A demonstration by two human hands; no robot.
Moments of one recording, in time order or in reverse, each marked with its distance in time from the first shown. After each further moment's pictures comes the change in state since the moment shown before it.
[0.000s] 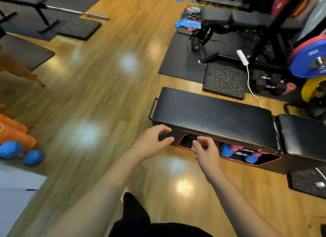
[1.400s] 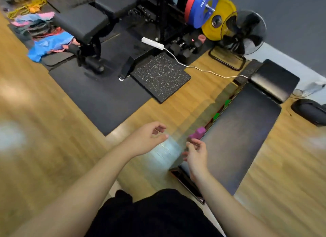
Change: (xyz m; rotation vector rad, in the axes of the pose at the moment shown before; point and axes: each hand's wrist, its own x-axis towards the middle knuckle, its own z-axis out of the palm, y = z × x) left_hand 0.769 0.041 -0.324 0.317 -0.966 0.488; right_hand 0.571 -0.273 0.331 0.688 1.040 0.495
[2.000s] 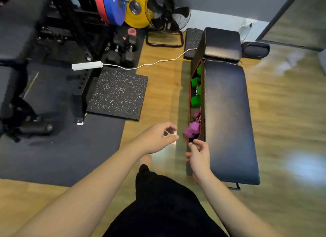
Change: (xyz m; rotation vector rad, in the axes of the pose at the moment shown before) left_hand 0.233 0.035 -0.119 0.251 -0.606 0.290; right_hand 0.086 -0.073 0.143 0.254 0.515 0.124
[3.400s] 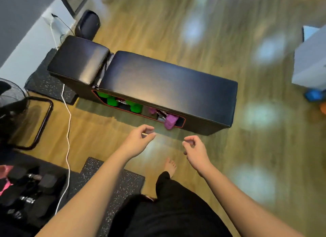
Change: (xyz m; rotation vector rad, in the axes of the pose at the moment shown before) left_hand 0.364 0.027 -0.122 0.487 -0.880 0.296; right_hand 0.133 -0.088 0.166 0.468 0.799 0.319
